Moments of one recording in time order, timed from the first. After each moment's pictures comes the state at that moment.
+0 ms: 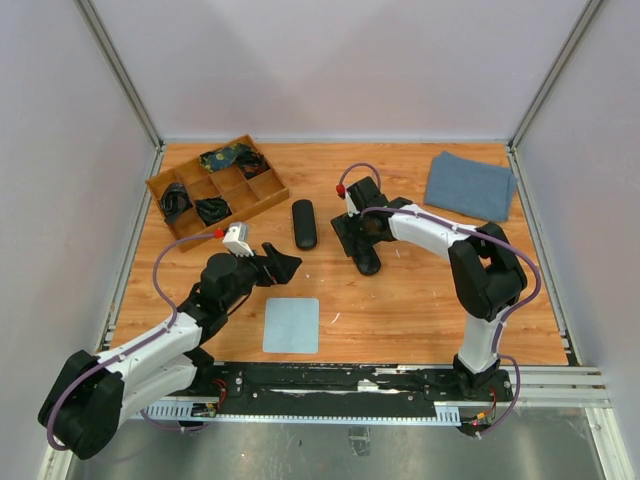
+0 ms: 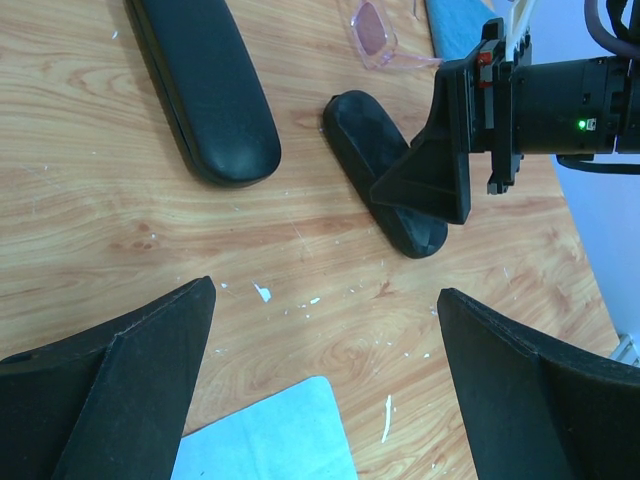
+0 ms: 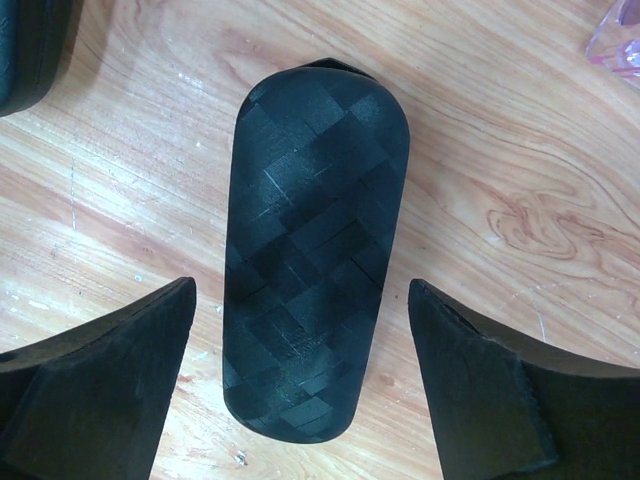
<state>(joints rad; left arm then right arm) -0.53 0.91 0.24 0.44 0.02 -0.66 0.60 1.85 1.28 -0.47 0.03 0.05</state>
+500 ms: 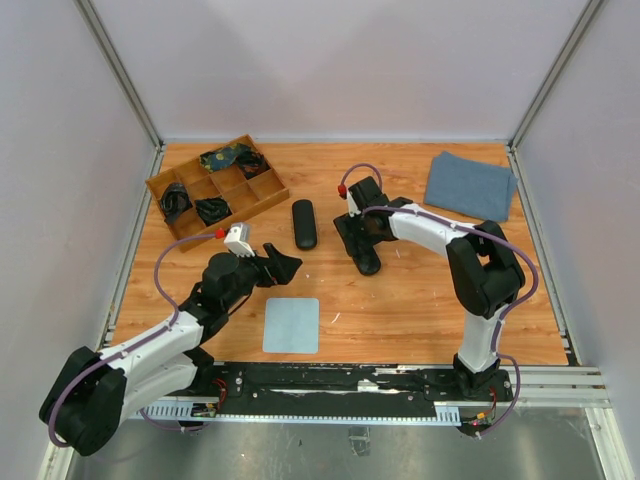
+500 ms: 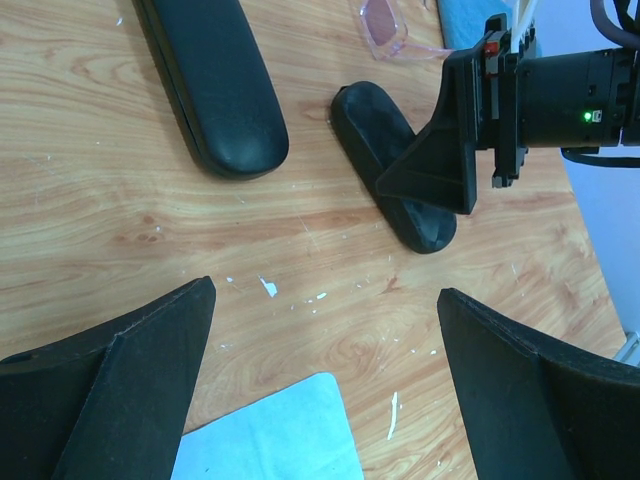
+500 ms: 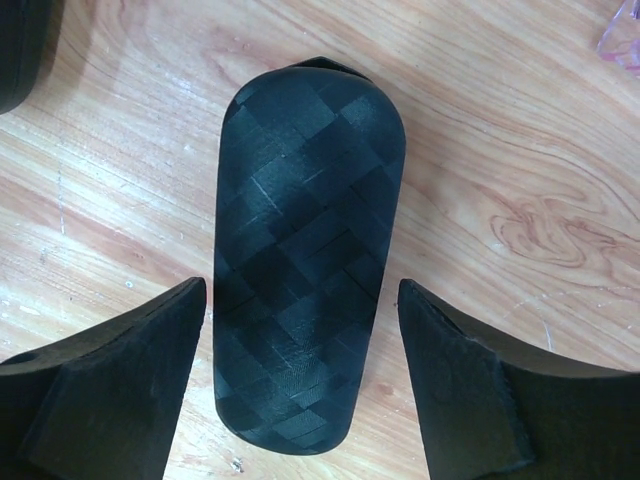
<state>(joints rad) -0.53 0.93 0.24 0.44 0.02 -0.66 0.58 1.87 1.28 -0.46 0.01 0.05</state>
